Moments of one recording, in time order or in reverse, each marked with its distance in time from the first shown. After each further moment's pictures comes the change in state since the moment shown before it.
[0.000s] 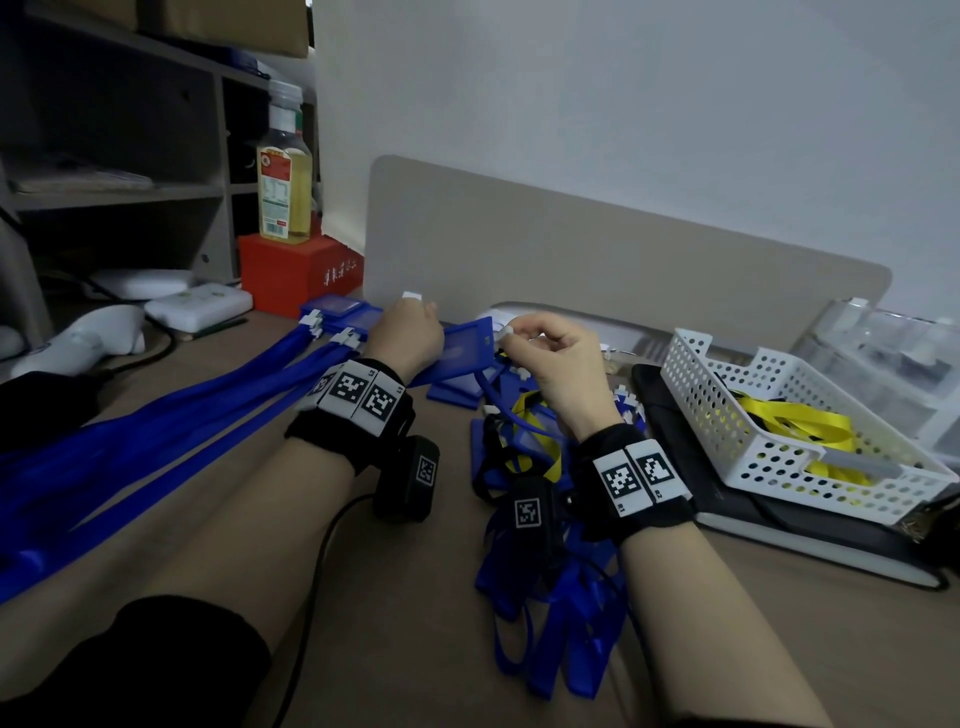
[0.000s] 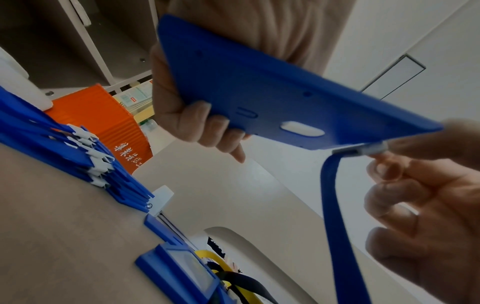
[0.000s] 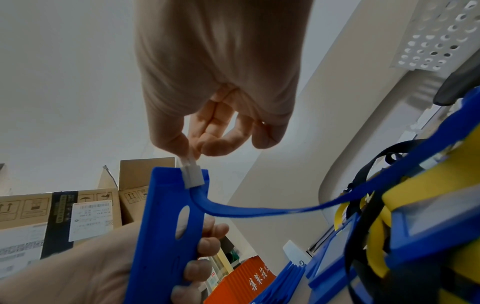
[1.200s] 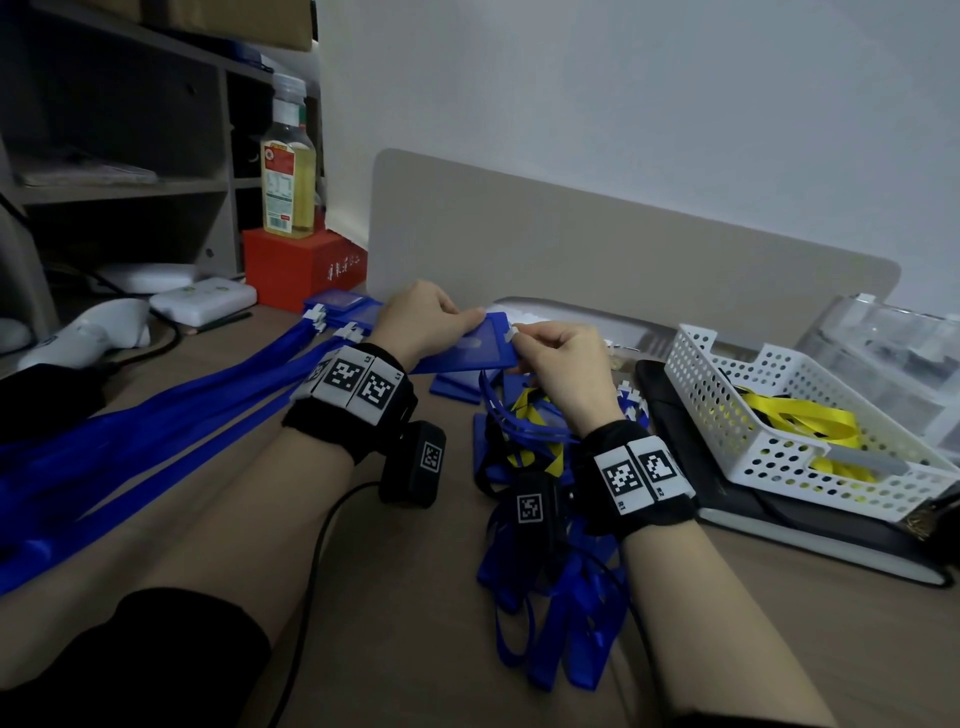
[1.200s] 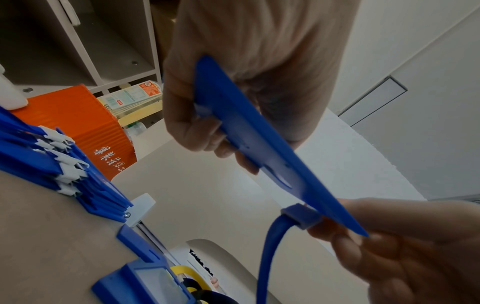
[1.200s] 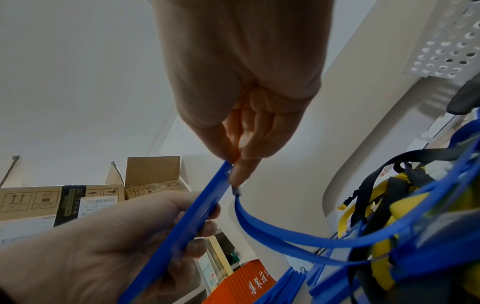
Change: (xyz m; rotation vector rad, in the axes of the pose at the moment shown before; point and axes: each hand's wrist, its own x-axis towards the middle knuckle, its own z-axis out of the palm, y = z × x) left_hand -0.017 0.016 -0.013 -0.047 -0.026 0.132; right_hand 0.003 0.008 -0.005 -0.264 0.028 0.092
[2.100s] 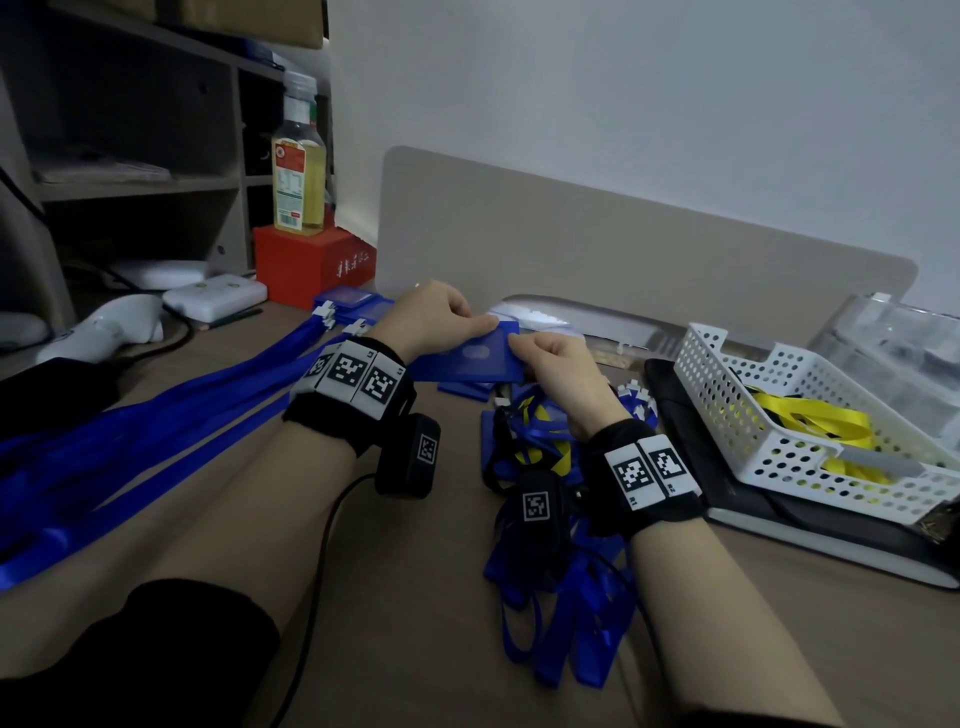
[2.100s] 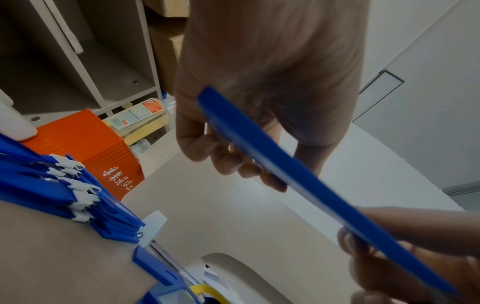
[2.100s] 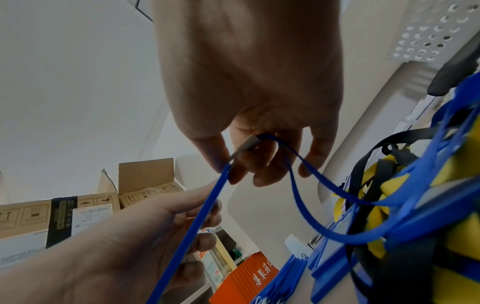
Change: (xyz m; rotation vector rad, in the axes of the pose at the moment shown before) left_hand 0.000 -0.003 -0.007 0.013 -0.107 0.065; right_hand 0.000 0.006 0.005 0.076 -0.227 0.157
